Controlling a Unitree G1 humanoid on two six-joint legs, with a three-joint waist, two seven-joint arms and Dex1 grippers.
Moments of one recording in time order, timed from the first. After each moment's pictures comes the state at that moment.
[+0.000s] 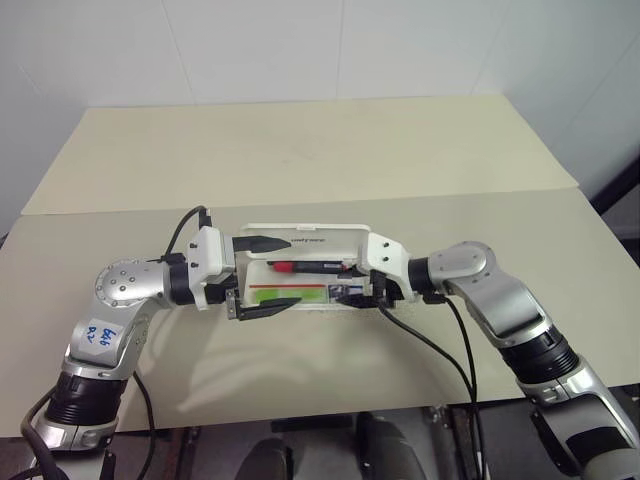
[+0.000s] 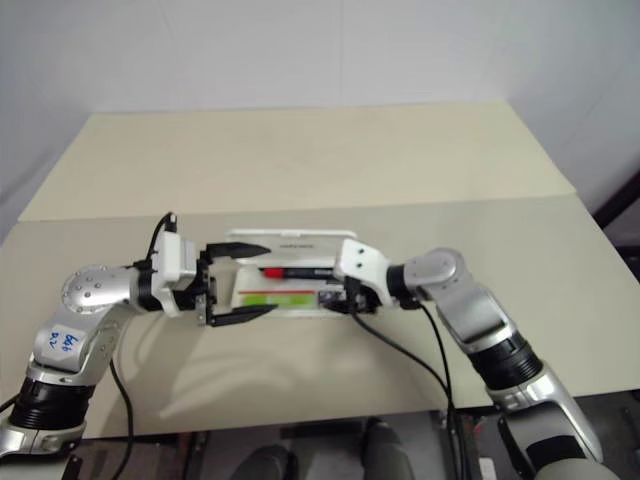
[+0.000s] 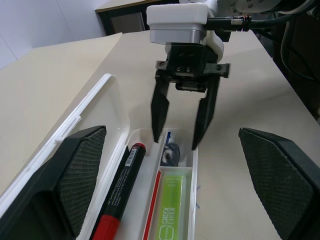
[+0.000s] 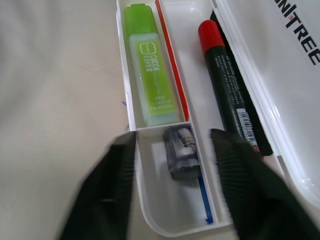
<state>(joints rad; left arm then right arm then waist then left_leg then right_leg) -0.37 0.67 0.02 -0.21 -0.45 0.19 -1.05 -0.66 -0.58 0.35 -0.11 0.12 0.53 1.08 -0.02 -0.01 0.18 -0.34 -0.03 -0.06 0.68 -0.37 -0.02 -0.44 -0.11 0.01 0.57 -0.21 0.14</state>
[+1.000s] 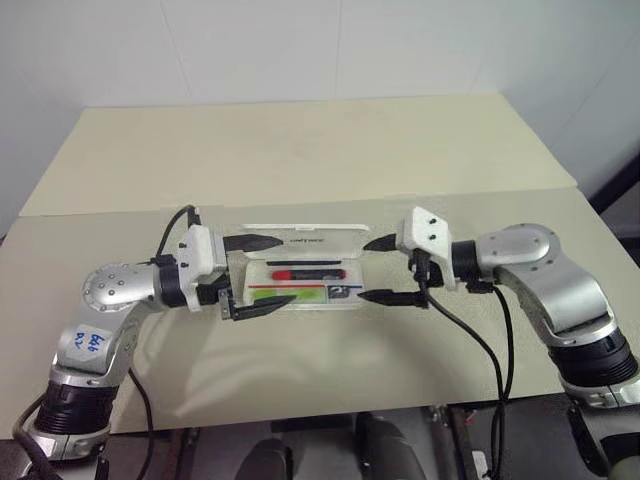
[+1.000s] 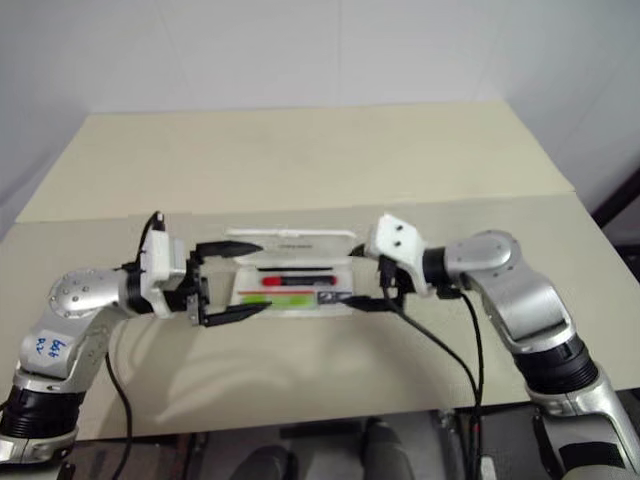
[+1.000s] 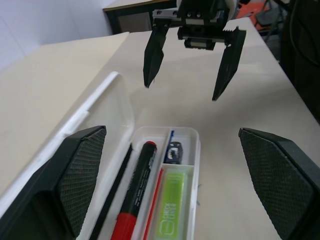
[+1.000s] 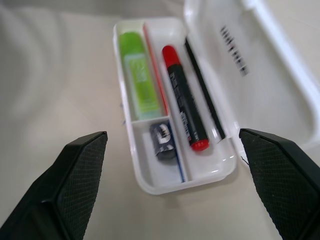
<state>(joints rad) -0.33 0.69 0.07 -0.27 -0.47 0.23 -1.02 -0.64 -0.72 0.18 -0.28 0.29 0.66 1.10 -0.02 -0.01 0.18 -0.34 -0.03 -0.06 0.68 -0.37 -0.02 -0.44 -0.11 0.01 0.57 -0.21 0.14</state>
